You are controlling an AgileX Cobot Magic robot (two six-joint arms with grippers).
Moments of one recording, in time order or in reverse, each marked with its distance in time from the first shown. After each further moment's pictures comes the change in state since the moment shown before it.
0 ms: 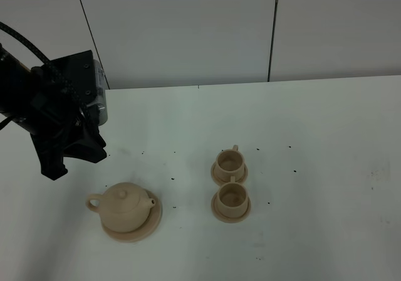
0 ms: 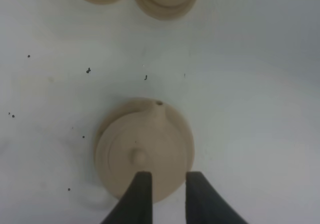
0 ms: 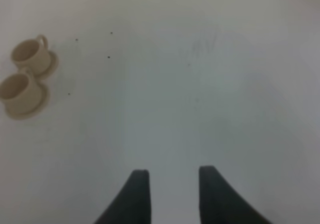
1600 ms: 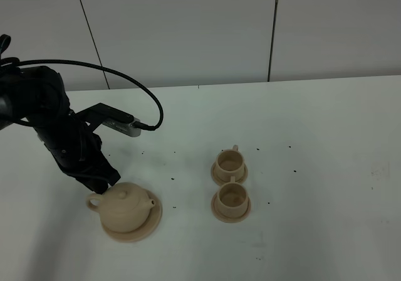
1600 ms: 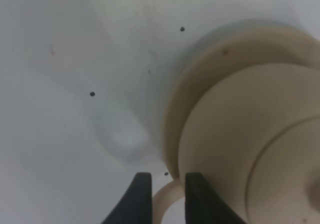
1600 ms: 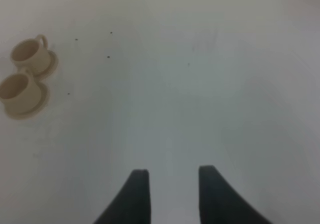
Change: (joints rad) left arm 0.000 0.381 0.000 0.260 -0.222 -0.733; right arm 0.000 0.000 0.000 -0.001 0.000 0.000
